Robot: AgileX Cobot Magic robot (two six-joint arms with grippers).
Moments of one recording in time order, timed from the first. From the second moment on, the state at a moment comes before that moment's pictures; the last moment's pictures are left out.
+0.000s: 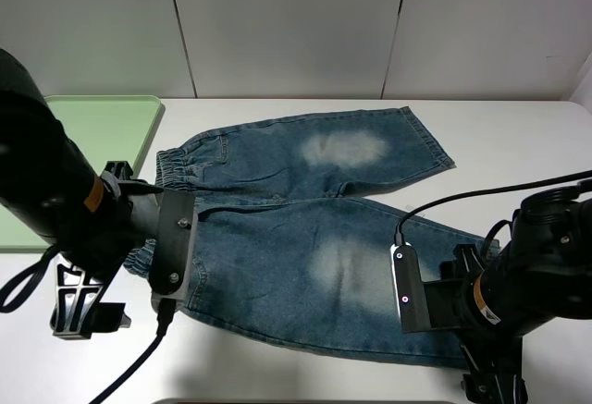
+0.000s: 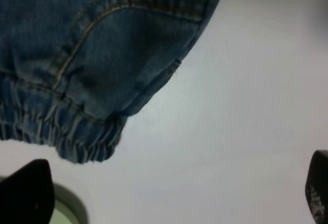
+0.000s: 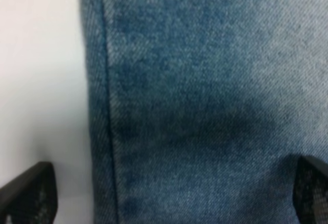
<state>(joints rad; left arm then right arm) -0.77 1.47 -0.70 0.23 0.68 0.64 0.76 1.63 -0.38 -0.39 0.42 -0.36</state>
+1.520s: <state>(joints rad) -0.68 1.84 -0.71 0.30 0.37 0.76 0.76 1.63 -0.38 -0.32 0.39 -0.37</state>
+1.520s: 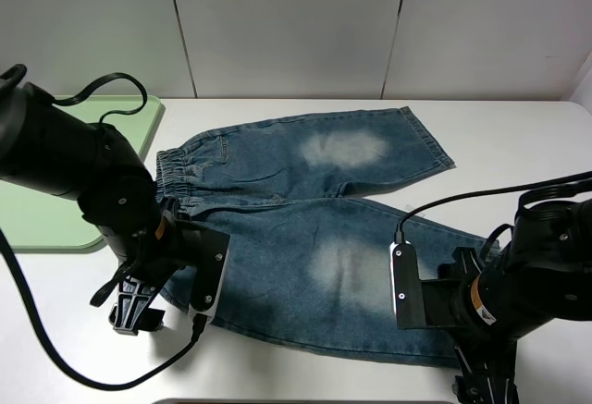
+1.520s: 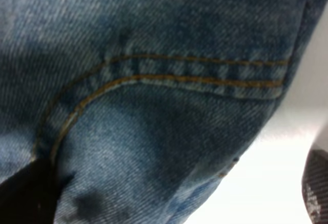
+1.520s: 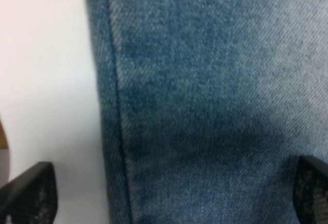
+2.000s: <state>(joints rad) -0.68 1.85 -0.71 0.30 0.28 0.77 0.76 1.64 -0.38 -0.32 0.39 -0.37</state>
